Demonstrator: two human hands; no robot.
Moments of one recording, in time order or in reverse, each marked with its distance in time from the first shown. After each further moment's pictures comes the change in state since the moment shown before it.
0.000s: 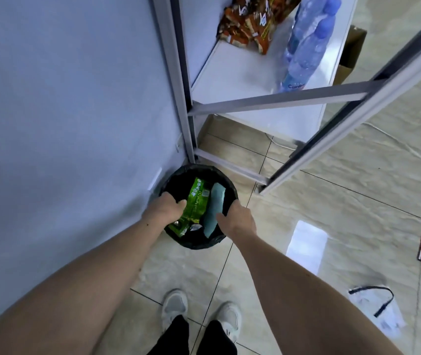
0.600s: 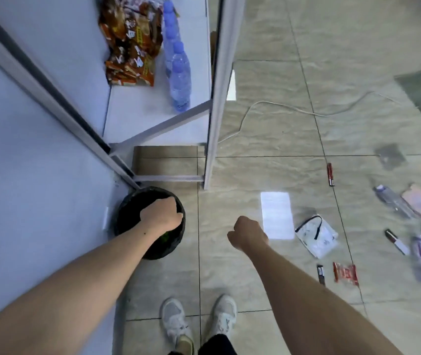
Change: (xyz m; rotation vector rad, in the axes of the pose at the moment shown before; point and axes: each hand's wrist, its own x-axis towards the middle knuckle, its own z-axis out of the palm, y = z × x) left_hand -0.137 0.136 -0.026 0.584 -0.037 0.542; right_hand -0.135 0.122 -0.112 0.104 0.027 0.313
